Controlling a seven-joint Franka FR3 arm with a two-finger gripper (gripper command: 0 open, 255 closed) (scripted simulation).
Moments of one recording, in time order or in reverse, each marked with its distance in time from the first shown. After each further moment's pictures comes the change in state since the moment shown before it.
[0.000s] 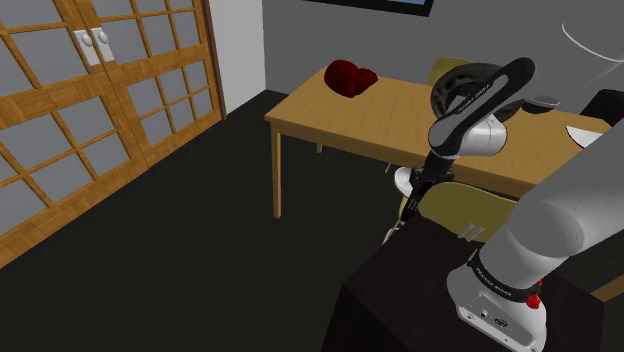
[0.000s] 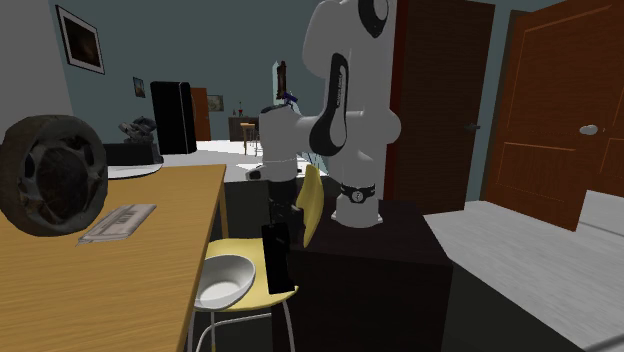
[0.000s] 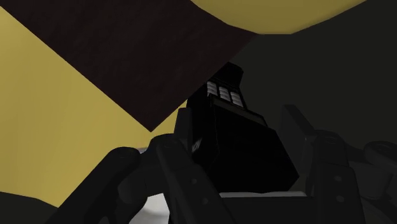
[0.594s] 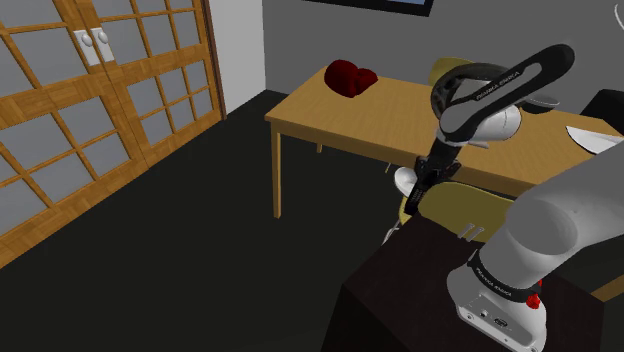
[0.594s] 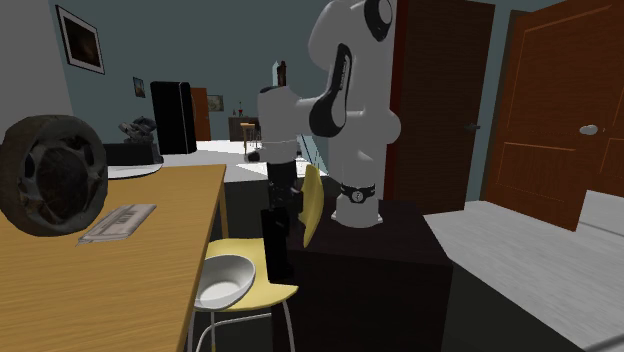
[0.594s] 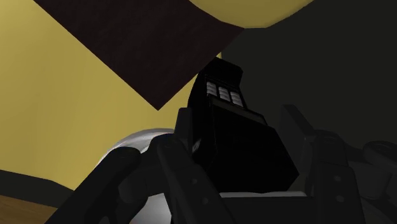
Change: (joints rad) arm -0.068 -0.182 0.043 0.010 -0.112 -0.185 0.085
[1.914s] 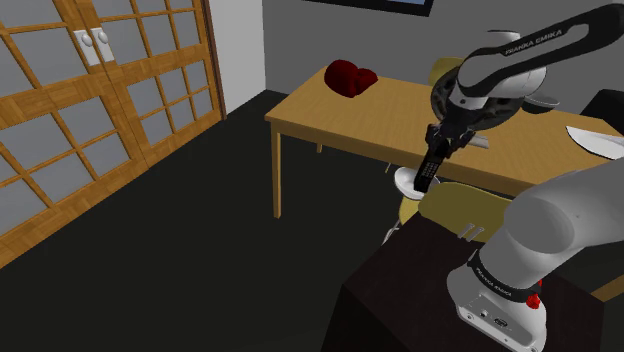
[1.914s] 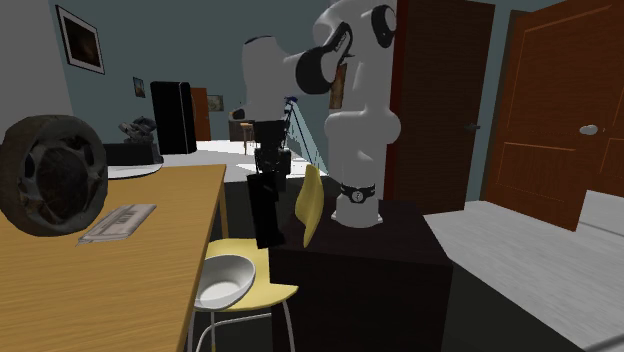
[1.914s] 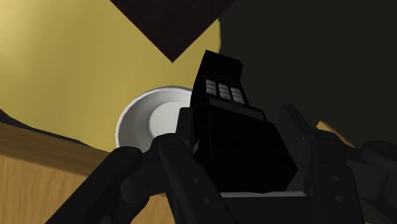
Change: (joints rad) arm -0.033 -0.183 0.035 0.177 -0.020 -0.356 0.009
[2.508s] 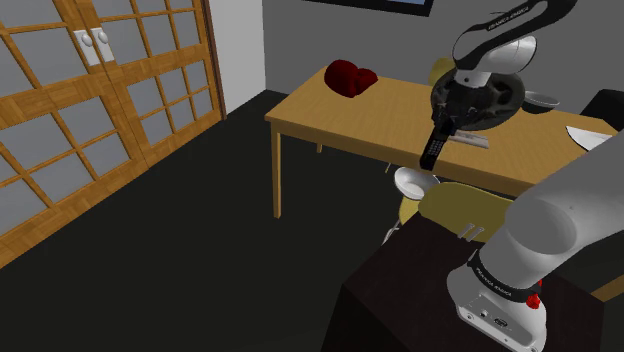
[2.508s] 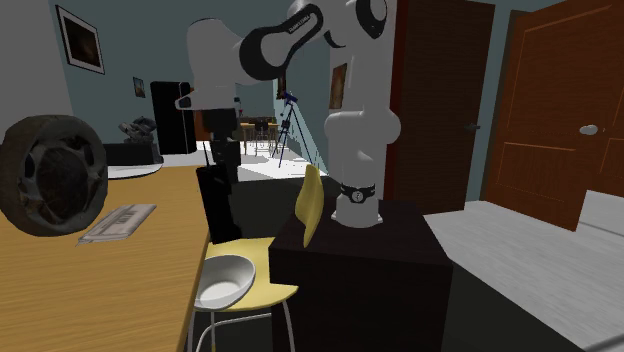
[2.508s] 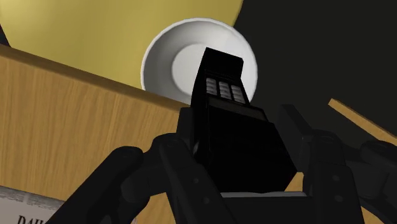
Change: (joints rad) arm 0.025 0.288 -0.126 0.336 0.085 -0.055 -0.189
